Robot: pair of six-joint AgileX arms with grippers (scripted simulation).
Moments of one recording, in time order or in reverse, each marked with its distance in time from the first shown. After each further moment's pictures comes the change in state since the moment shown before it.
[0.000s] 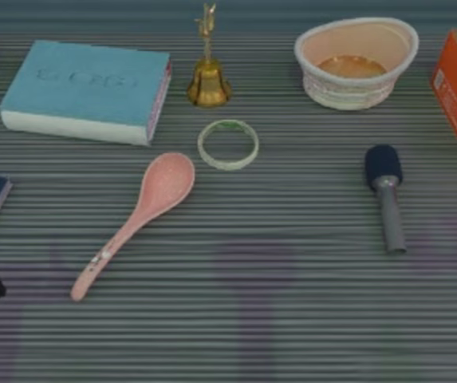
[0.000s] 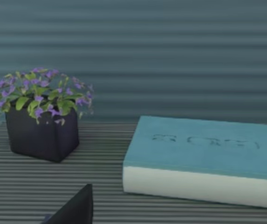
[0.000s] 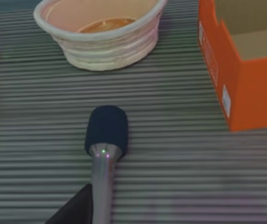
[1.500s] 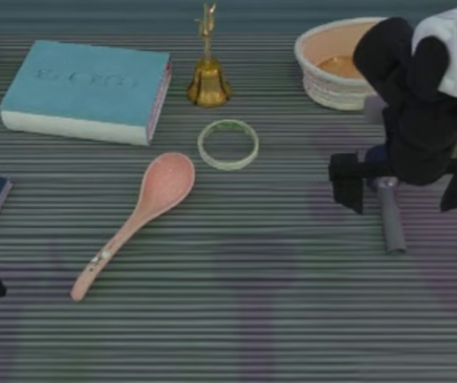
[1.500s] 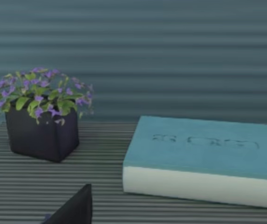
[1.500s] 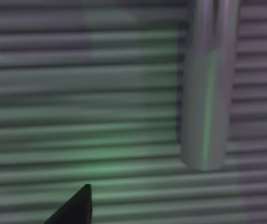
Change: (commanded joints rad) left arm 0.000 0.000 0.000 0.000 0.000 0.000; right arm 0.285 1.376 0.984 -0.699 0.100 0.306
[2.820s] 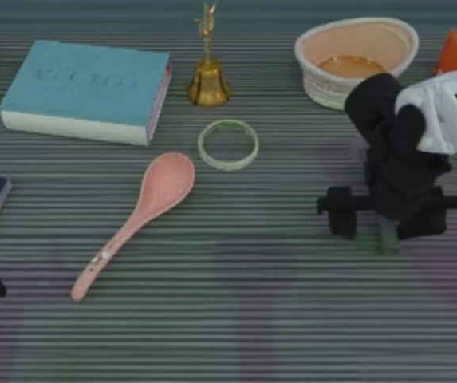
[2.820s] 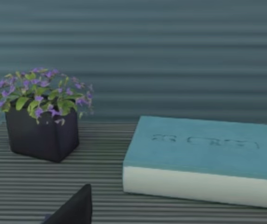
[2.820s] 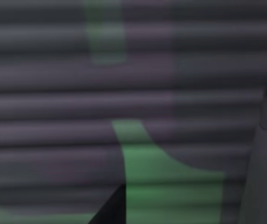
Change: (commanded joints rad) left arm 0.000 0.000 0.000 0.000 0.000 0.000; right arm -0.027 0.163 -0.168 0.336 0.000 -0.026
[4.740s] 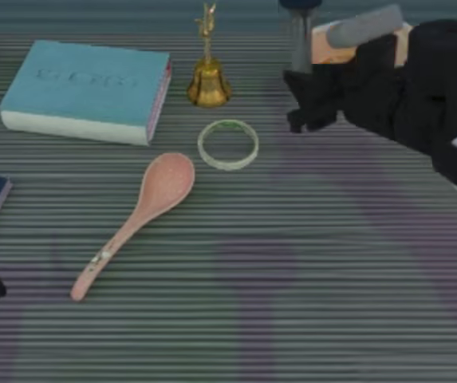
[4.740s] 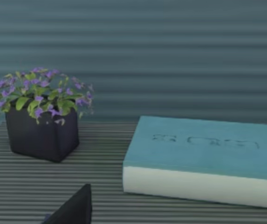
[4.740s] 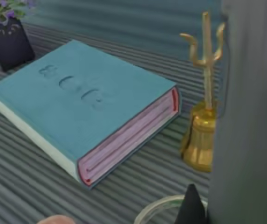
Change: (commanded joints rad) left arm 0.000 0.000 0.000 0.000 0.000 0.000; right arm 0.016 -0.303 -0.302 1.218 -0.391 -0.316
